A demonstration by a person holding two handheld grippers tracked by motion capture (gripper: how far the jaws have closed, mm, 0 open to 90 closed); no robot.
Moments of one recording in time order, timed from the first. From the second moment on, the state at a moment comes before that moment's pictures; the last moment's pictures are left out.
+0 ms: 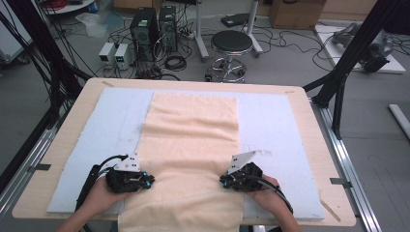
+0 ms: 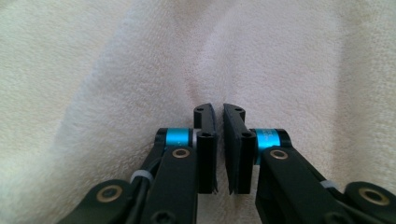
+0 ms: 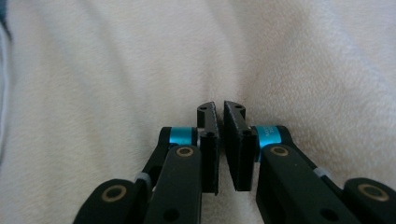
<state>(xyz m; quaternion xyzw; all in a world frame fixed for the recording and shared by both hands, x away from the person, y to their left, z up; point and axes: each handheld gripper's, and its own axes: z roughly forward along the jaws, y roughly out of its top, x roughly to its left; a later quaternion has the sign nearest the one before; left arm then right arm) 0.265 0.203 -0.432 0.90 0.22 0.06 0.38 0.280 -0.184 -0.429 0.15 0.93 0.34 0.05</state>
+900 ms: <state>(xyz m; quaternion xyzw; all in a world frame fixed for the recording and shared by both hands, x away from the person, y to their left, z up) 0.263 0.198 -0.434 0.90 0.19 0.04 0.38 0.283 -0.199 -0.430 0.17 0.93 0.33 0.05</state>
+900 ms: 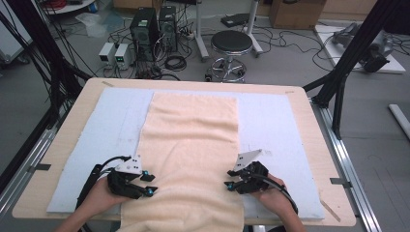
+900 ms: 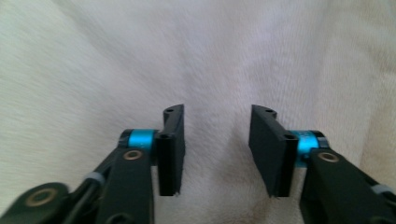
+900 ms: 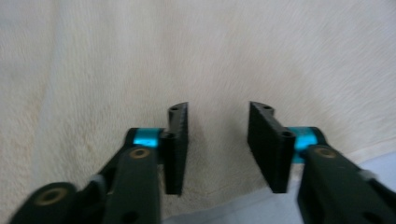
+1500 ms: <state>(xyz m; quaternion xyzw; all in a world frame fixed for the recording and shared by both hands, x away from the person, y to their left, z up) 0.240 0.203 -0.425 0.90 0.18 0.03 0.39 0.255 -0.217 -0.420 0.17 0.91 0.37 0.02</state>
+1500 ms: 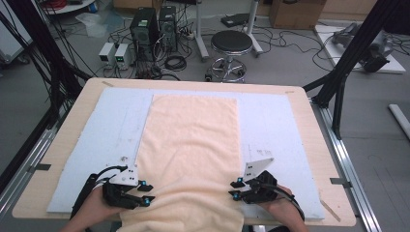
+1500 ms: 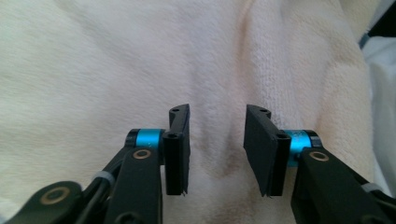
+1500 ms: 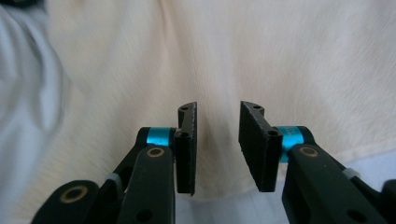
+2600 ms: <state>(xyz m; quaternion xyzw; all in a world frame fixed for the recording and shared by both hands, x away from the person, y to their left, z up) 0.202 0.205 -0.416 0.91 0.10 -0.01 0.39 0.216 -0.171 -0.415 0.04 0.93 0.37 -0.05</state>
